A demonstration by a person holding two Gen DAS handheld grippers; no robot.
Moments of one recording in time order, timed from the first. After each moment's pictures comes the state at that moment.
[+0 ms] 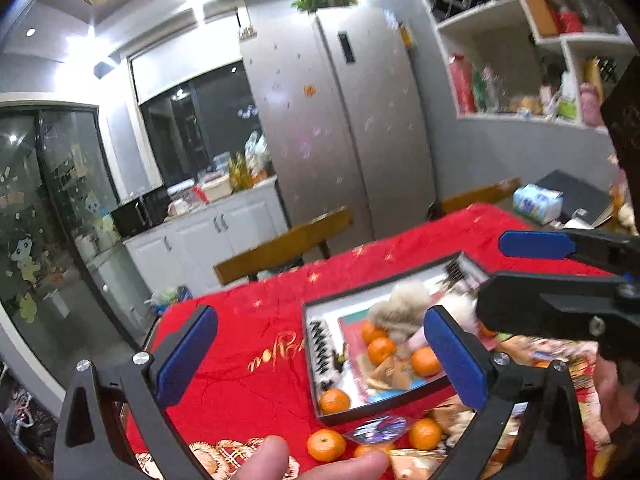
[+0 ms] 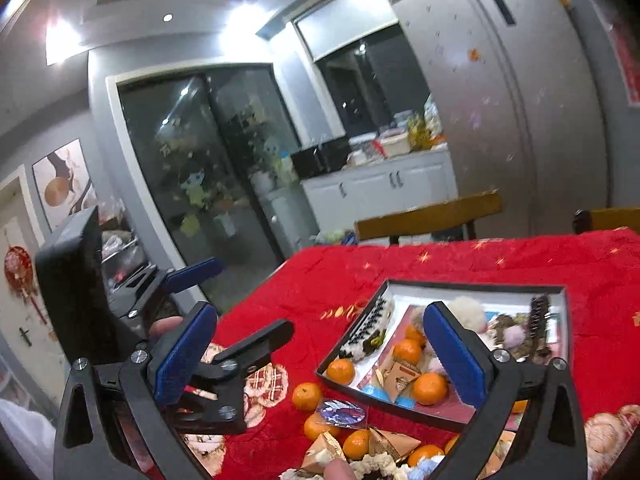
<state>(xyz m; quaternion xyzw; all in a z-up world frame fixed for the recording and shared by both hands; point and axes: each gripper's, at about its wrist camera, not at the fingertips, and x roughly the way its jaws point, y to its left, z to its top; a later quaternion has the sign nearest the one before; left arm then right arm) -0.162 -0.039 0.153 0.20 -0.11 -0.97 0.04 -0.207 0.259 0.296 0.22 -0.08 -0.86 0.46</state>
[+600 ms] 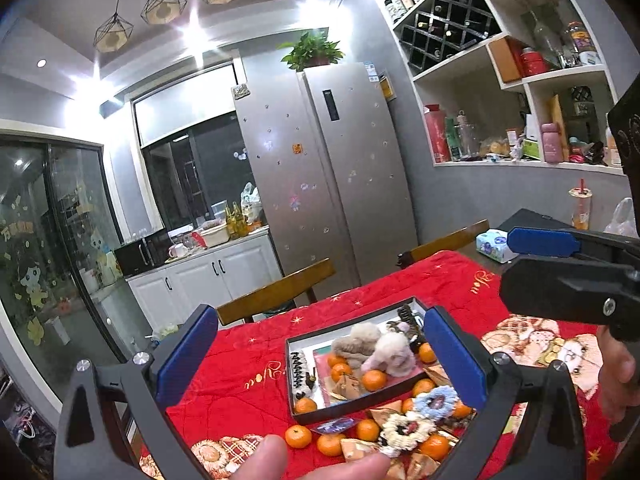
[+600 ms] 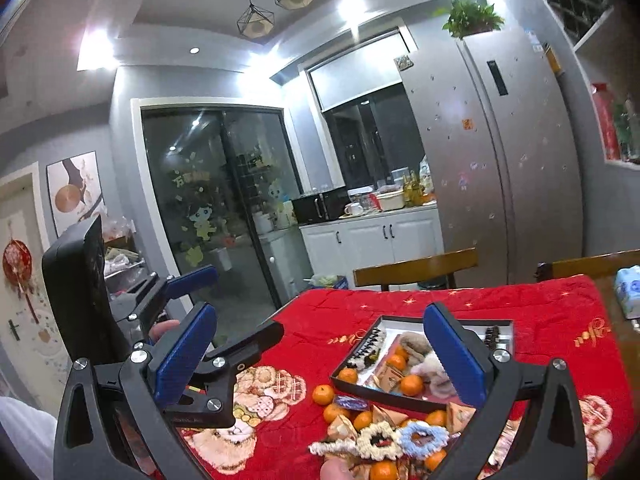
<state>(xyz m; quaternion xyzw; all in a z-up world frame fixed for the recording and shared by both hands) -0.043 0.035 0.229 0.13 -0.13 -0.98 0.03 -0.098 0.341 0.358 0.13 -0.08 -0.89 0.44</state>
